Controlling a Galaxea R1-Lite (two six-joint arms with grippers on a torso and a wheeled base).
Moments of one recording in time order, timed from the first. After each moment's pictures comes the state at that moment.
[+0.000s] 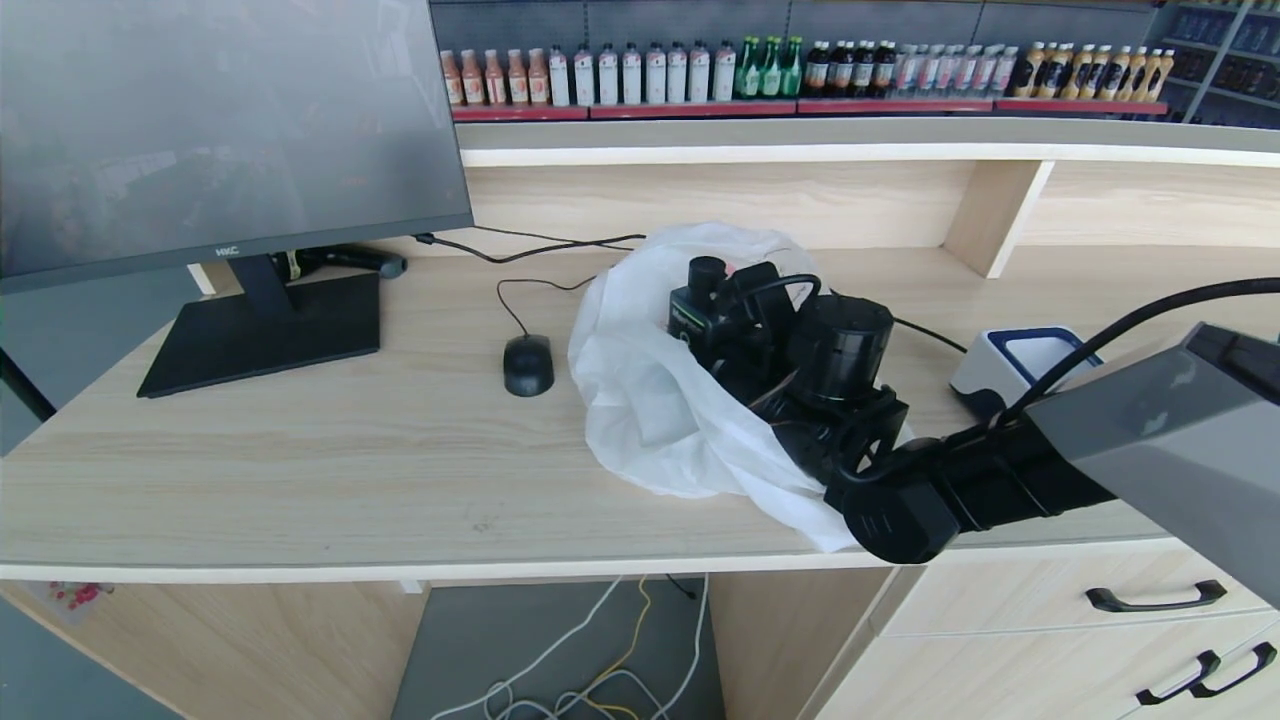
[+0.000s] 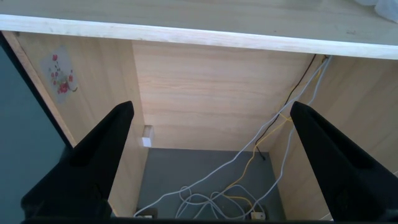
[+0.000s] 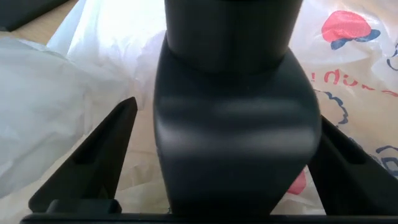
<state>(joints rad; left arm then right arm) 0.00 0.00 0.00 0.00 0.00 0.00 0.60 2.16 -1.23 -1.00 -0.09 -0.10</state>
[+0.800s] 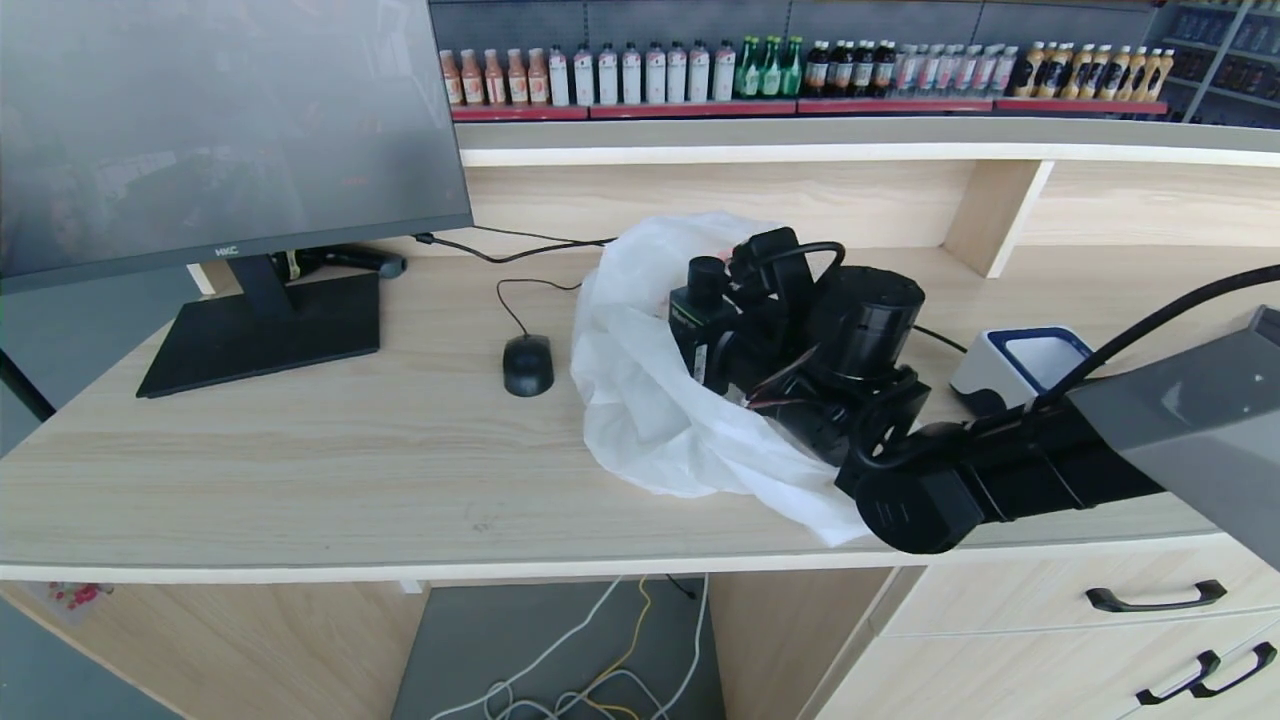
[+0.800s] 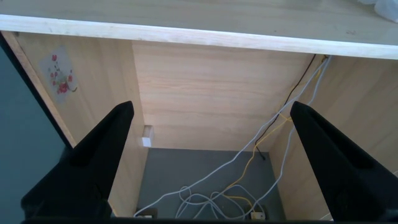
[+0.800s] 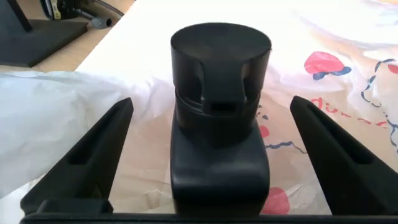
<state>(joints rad) 0.00 0.00 0.00 0.00 0.00 0.00 0.61 2.11 -1.23 -1.03 -0.09 -0.10</state>
